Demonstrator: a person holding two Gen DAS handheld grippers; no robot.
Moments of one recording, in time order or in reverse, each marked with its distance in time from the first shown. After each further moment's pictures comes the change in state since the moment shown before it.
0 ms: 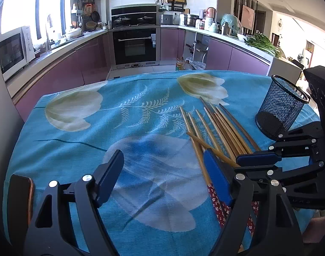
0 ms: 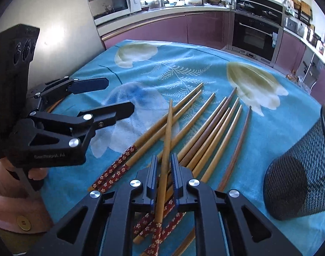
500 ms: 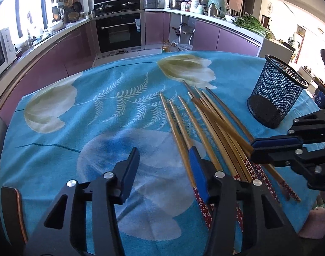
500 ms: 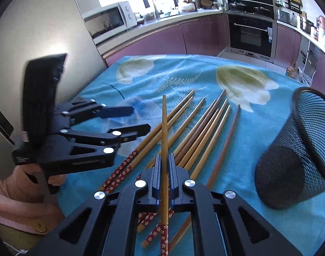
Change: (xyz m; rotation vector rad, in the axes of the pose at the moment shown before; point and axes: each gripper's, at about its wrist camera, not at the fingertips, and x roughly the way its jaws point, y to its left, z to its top) left arm 0.029 -0.020 0.008 0.065 0.130 -0.078; right arm -0.039 -0.022 -0.013 0.128 -0.113 0.098
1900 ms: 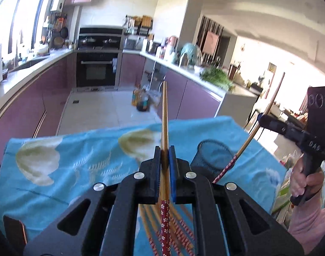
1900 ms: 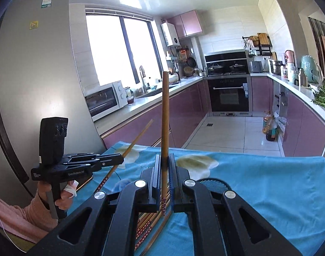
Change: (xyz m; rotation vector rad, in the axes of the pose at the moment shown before) left arm -0.122 -0.027 0.077 -0.052 -0.337 -0.244; right arm -0.171 -0.041 0.026 0.022 -0.486 -0.086
